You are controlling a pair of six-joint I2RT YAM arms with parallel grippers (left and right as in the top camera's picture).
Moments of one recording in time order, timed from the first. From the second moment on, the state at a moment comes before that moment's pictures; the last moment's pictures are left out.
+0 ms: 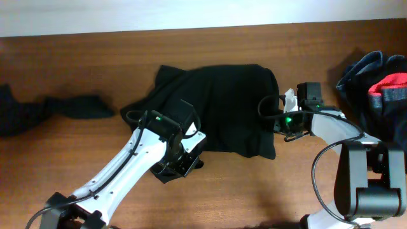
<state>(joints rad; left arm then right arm) -0.58 1.57 1.17 -1.19 0.24 0.06 -0.07 1.76 0.93 -0.45 -0.38 0.19</state>
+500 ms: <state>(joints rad) -0.58 1.57 1.17 -1.16 0.21 0.06 -0.13 1.73 1.01 -0.63 -0.39 0.19</state>
